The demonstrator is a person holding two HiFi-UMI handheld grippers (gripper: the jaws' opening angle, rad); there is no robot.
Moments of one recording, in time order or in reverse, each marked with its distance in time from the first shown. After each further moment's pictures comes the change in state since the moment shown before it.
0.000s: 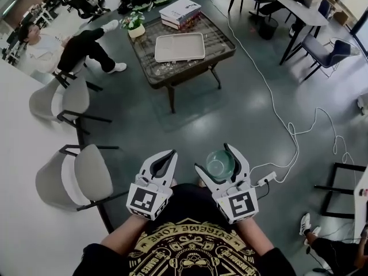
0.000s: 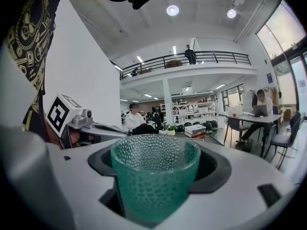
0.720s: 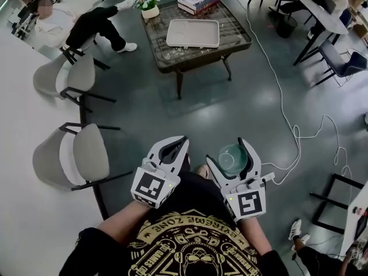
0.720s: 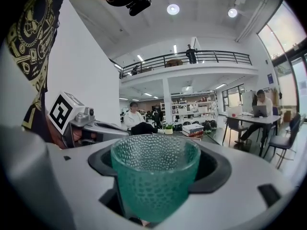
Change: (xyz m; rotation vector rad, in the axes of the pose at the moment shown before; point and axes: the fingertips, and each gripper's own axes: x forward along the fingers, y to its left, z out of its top) left arm 0.035 -0.009 0.002 0.005 0.017 0.012; right arm -0.001 -0.033 -0.009 -0.003 0.009 0.007
